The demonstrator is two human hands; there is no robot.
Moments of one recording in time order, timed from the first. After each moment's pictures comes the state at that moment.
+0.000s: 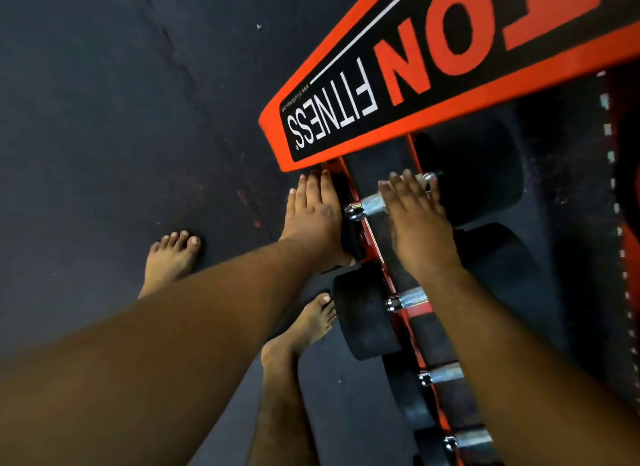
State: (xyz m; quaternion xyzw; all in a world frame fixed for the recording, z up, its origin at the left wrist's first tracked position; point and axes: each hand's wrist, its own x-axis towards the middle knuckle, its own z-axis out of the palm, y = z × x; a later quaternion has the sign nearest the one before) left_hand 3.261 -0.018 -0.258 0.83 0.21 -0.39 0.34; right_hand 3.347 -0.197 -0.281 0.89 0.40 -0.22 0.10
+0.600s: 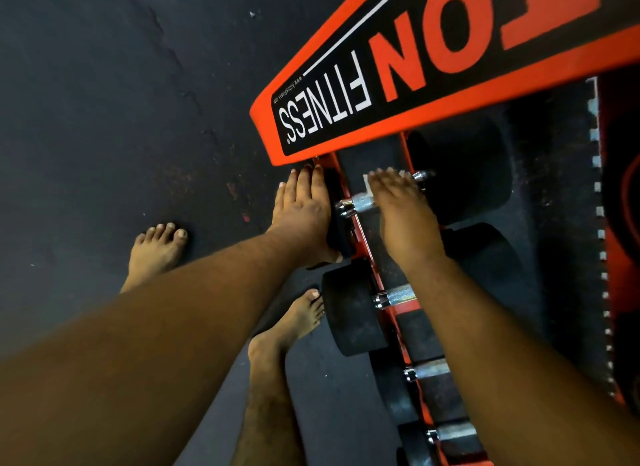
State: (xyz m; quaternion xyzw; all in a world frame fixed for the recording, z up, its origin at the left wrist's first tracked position) left_hand 3.263 -0.010 -0.257 0.82 0.19 -0.42 0.33; right_hand 3.356 -0.182 -0.285 0.89 0.39 -0.25 0.01
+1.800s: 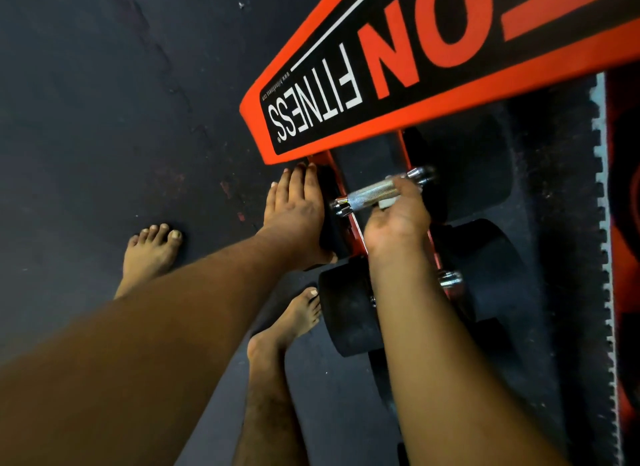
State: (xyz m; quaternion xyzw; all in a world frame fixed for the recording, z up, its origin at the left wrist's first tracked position) left_hand 3.263 -0.008 -0.255 0.82 0.19 -0.42 0.33; right_hand 3.351 -0.127 -0.274 0.53 -0.53 -0.16 -0.65
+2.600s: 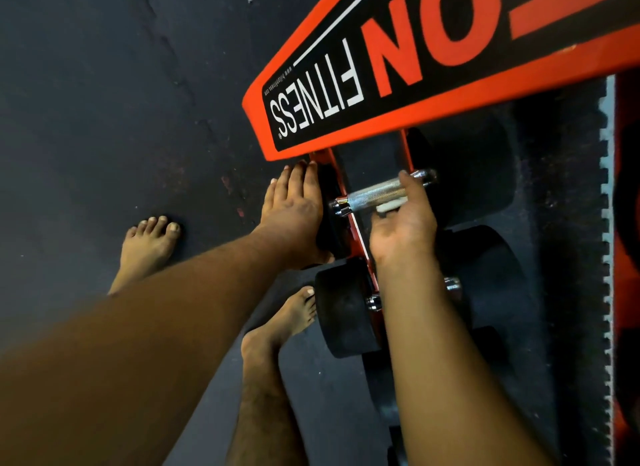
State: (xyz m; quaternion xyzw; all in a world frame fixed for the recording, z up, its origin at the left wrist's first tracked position) left_hand 3.263 -0.009 -0.255 0.83 0.19 -0.41 0.33; right_hand 3.352 -0.138 -0.269 0.53 -0.50 -0.22 -0.65
